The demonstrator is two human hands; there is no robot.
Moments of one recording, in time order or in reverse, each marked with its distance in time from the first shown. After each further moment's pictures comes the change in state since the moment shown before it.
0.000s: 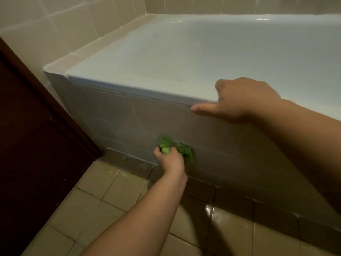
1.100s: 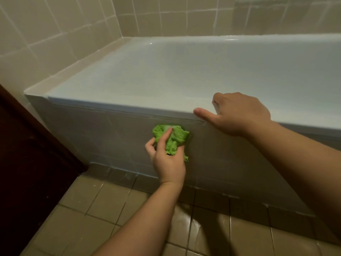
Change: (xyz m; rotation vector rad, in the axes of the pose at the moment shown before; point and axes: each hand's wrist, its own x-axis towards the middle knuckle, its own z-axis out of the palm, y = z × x) left_hand -0.111 0.004 0.015 0.275 -0.244 0.845; right_hand -0.071 0.076 0.005 0.060 0.203 0.050
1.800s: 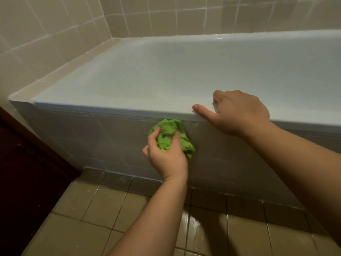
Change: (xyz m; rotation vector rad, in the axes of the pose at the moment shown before) left_hand -0.004 0.035 0.021 -0.151 0.125 -0.218; right_hand -0.005 0.011 0.004 -0.017 0.091 0.105
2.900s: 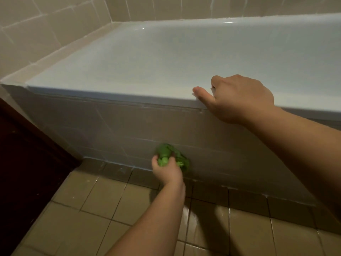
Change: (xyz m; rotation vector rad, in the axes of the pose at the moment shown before) left_hand 0.007 -0.103 -0.018 -0.059 0.143 -0.528; right_hand 0.010 -0.013 0.009 -0.025 -0.025 -0.034
